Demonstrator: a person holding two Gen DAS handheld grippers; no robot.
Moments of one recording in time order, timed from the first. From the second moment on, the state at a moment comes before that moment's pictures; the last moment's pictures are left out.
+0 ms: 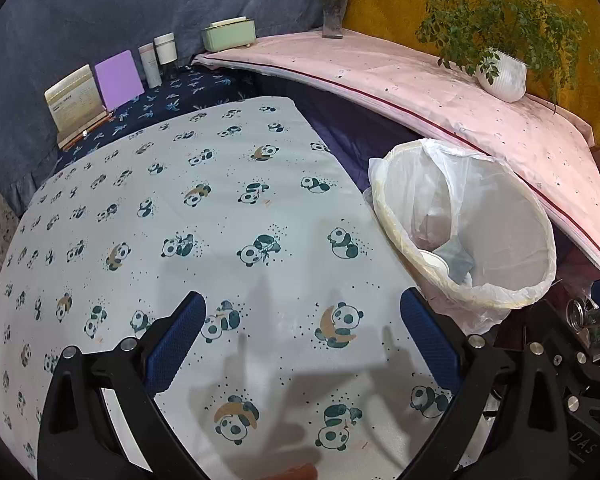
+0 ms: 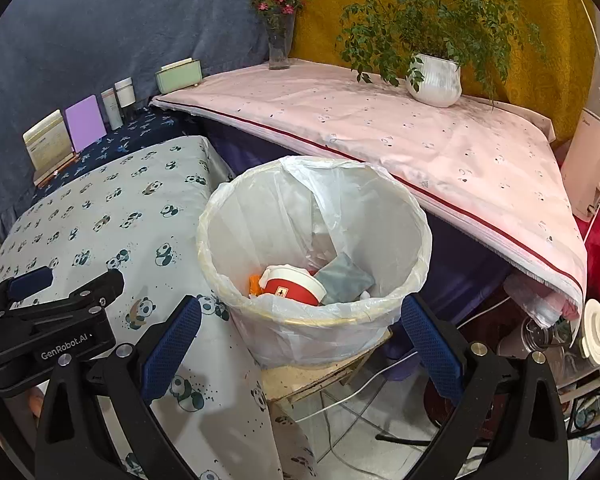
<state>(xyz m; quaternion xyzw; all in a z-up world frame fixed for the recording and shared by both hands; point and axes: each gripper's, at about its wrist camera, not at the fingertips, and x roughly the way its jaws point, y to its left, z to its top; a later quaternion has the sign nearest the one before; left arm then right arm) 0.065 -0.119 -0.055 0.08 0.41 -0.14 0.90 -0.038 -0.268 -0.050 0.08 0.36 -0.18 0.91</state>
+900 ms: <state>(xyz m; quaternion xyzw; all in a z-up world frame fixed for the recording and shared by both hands) 0.056 -0.123 -0.059 0.09 0.41 -0.13 0.90 -0.045 -0.271 -0.057 0.09 0.37 -0.18 0.91</state>
